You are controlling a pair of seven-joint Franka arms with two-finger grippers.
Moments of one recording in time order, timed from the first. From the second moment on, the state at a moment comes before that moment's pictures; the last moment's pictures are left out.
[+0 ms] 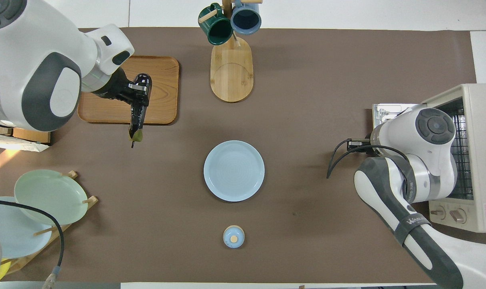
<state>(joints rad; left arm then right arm) -0.23 0.31 -0.09 -1.49 -0.11 1.77 -0.09 0.15 0.11 -0.05 -2.24 -0.02 2.34 0.23</state>
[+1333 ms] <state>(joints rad) -0.66 0.10 -0.10 -2.12 -0.11 2.37 -0.57 0.14 -0.03 -0.06 -1.97 -0.02 1.85 0.11</state>
